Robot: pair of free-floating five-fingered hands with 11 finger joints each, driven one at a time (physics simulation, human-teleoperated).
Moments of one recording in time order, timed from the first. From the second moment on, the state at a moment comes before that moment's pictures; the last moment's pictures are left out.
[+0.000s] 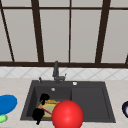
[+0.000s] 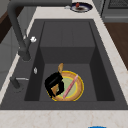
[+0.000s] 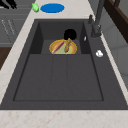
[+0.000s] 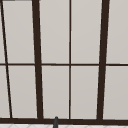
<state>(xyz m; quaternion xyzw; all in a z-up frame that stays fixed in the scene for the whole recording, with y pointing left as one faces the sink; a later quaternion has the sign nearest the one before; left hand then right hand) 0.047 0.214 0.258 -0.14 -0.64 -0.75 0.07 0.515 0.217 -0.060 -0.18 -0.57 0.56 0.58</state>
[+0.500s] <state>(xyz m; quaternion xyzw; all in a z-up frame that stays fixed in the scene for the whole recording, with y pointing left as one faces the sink) 0.047 0.214 0.258 -0.14 -0.64 -0.75 0.07 0.539 0.231 -0.089 -0.17 -0.53 0.57 0.61</state>
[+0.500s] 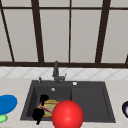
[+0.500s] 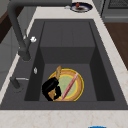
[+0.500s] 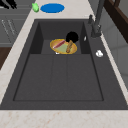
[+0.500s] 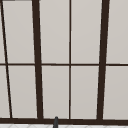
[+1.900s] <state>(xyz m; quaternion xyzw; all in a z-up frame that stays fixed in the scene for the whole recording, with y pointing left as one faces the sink) 0.047 0.214 0.258 -0.14 -0.64 -0.75 0.07 0.509 0.218 -0.012 -0.21 -0.56 0.55 0.58</state>
